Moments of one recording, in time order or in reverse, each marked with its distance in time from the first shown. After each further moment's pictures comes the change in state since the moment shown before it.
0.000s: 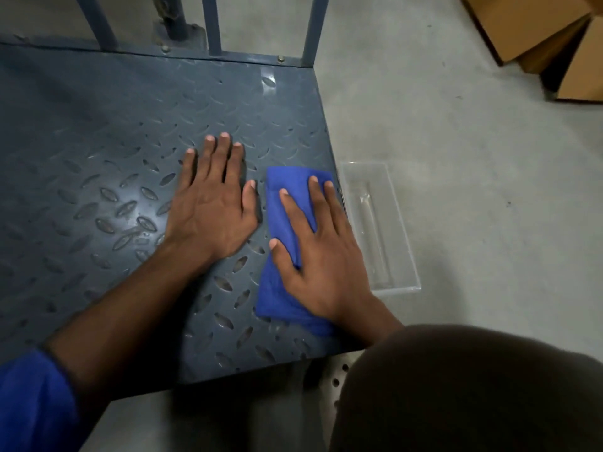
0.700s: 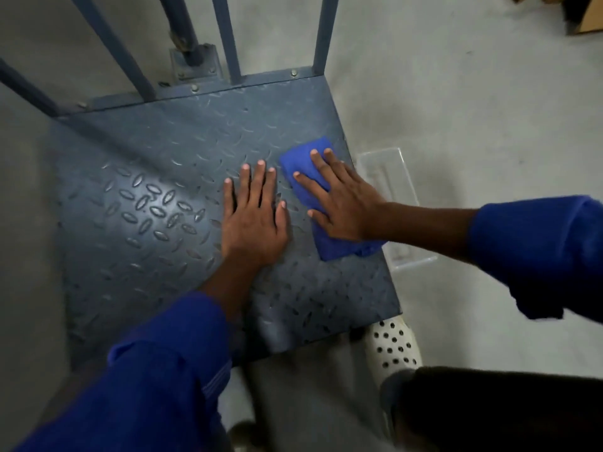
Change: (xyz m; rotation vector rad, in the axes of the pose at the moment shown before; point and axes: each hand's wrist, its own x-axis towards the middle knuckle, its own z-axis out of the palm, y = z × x) left_hand 0.004 -0.018 -0.015 0.016 -0.114 0.046; right_hand 0.101 0.024 -0.029 -0.252 -0.329 -0.229
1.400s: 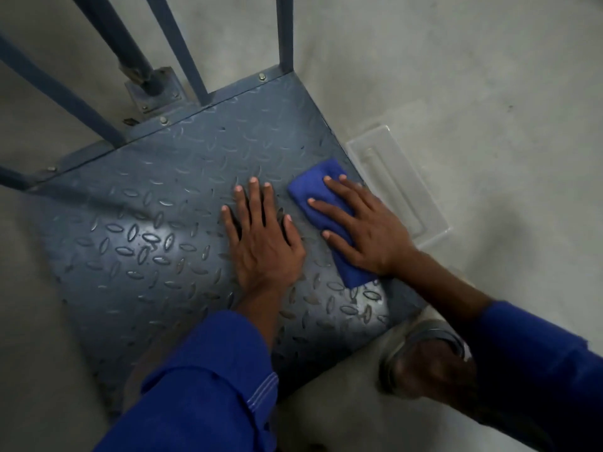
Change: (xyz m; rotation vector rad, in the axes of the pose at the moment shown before) left_hand 0.003 0.003 0.003 -0.040 -0.036 -0.037; right_hand -0.052 -0.035 0.031 0.212 0.289 0.241
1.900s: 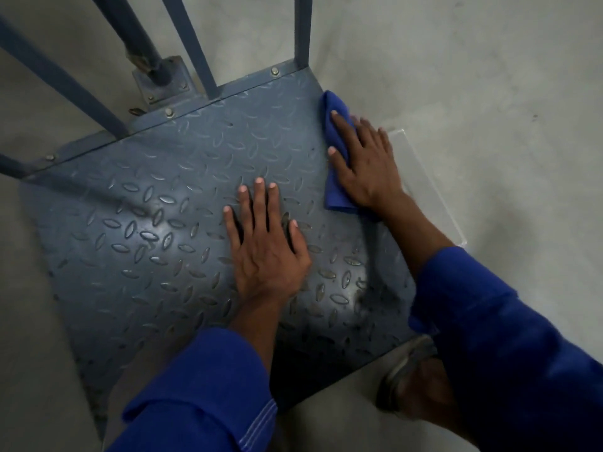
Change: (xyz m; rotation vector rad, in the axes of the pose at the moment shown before) left_hand 0.000 -0.001 0.000 0.008 -0.008 0.002; right_hand 0.107 0.034 0.004 0.045 0.018 0.382
